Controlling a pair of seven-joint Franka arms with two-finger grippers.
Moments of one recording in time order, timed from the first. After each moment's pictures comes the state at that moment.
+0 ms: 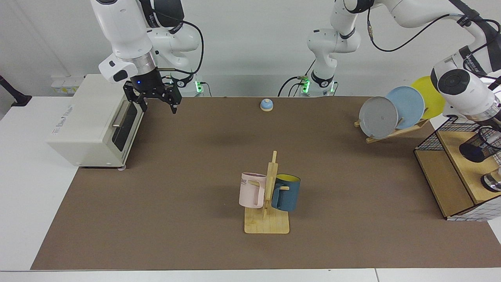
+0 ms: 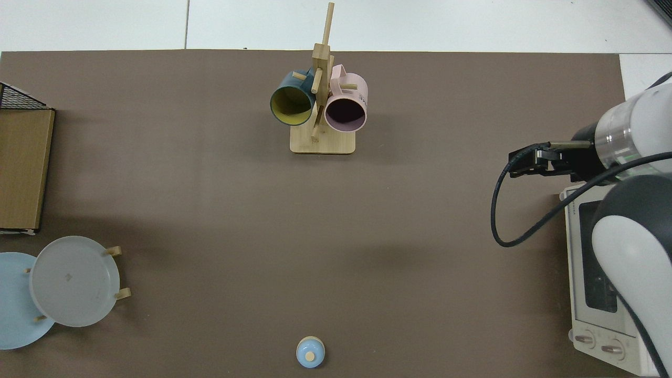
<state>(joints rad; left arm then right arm) -0.11 0.23 0.49 -1.76 1.02 2.22 1.28 0.03 0.03 0.11 -1.56 0.00 1.61 0.25</state>
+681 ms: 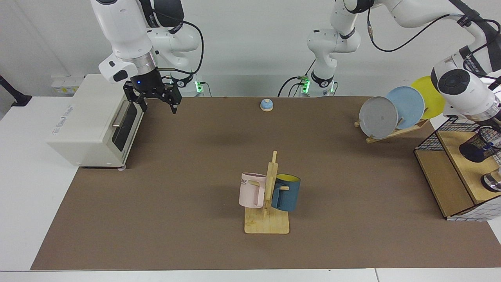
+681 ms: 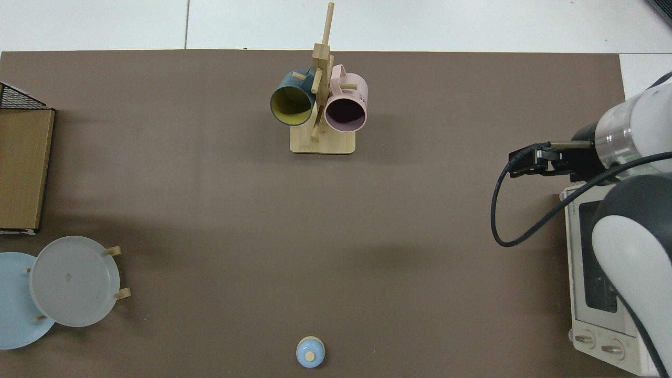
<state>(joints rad) -0.10 0.23 0.49 -1.76 1.02 2.22 1.28 0.03 0.03 0.11 -1.56 0.00 1.61 0.25</state>
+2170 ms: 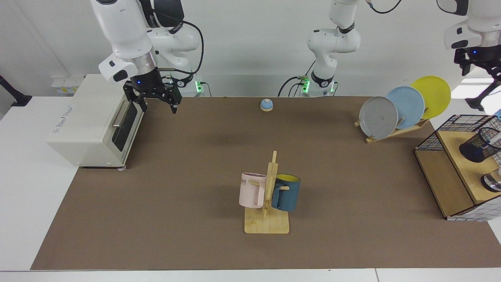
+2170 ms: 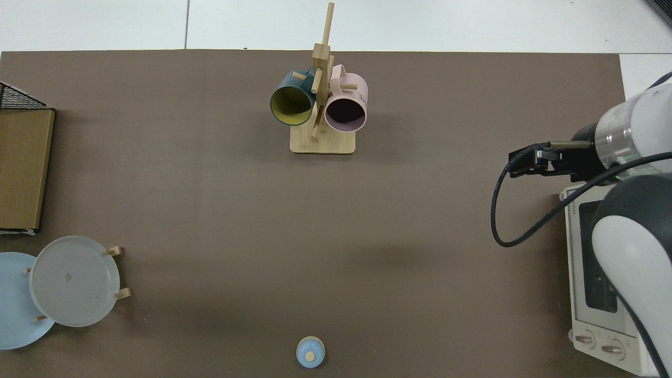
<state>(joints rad) -0.10 -0.06 0.27 -1.56 0.53 1.64 1.33 0.03 0.03 0.11 -1.56 0.00 1.61 0.25</state>
